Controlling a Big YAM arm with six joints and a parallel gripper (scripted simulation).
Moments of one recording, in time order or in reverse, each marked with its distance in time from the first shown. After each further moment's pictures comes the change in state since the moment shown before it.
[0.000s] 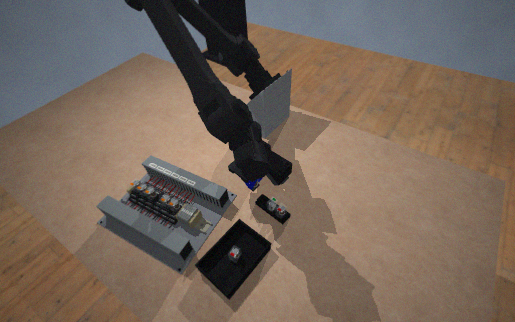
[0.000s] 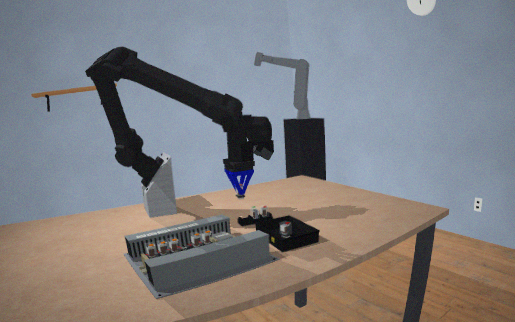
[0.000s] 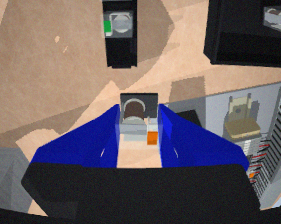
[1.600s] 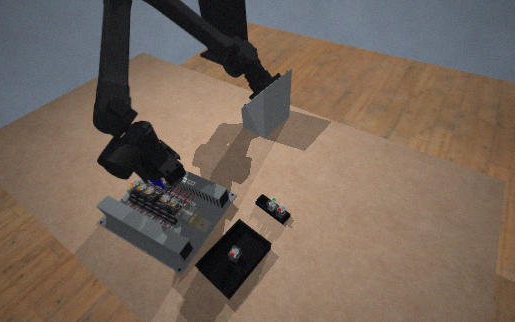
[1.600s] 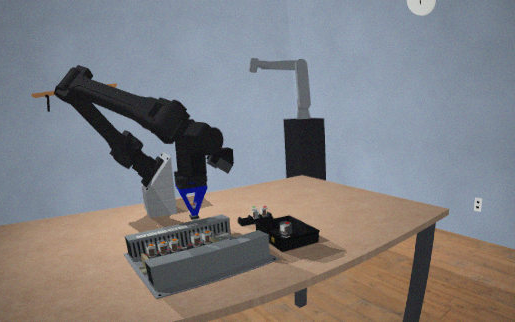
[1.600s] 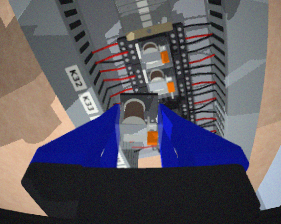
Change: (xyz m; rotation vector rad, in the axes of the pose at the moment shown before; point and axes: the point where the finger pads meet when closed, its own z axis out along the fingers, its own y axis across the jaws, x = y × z) arm 0.177 -0.154 -0.007 -0.003 -0.004 0.029
